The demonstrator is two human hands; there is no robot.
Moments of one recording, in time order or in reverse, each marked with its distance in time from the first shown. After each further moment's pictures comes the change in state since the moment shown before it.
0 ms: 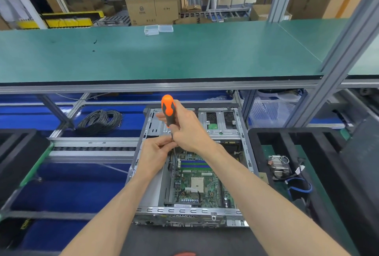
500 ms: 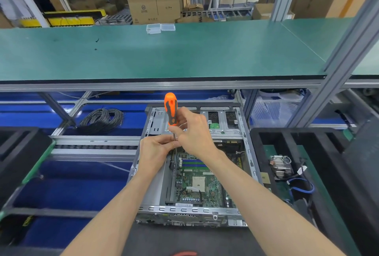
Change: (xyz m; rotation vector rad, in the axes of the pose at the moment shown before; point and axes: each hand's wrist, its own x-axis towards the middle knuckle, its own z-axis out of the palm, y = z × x) left_hand 0.000 0.001 0.000 -0.026 0.091 -0.044; right_hand -0.009 0.014 0.009 -0.074 0.245 0.025
